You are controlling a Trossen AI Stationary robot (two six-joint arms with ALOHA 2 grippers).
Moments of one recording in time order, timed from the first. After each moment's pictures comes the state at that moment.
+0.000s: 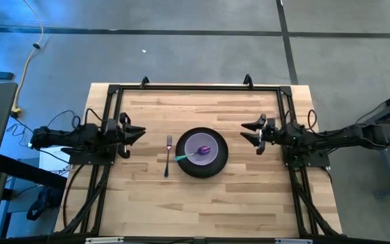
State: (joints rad) left arm 0.00 0.01 0.05 0.12 -0.31 -0.14; right arm -0.10 0.66 0.01 0.72 0.10 0.27
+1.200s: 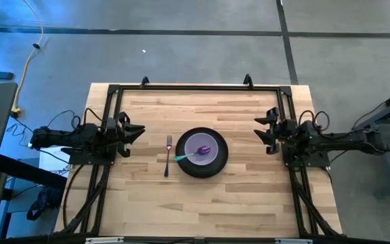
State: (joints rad) left arm 0.00 0.01 0.04 0.15 -0.34 -0.15; right arm -0.11 0.45 0.01 0.90 -0.03 -0.02
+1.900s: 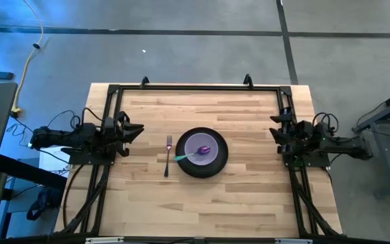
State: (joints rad) left arm 0.00 0.01 0.04 0.19 -0.34 -0.16; right arm -0.05 0.01 0.01 0.61 0.03 -0.12
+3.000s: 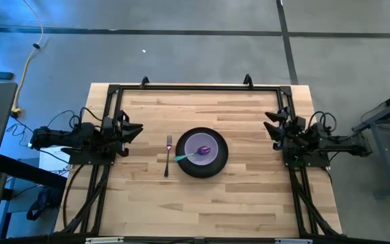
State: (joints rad) left arm 0.00 0.01 0.05 0.22 -0.33 -0.11; right arm 0.01 0.00 0.01 0.49 0.29 -0.02
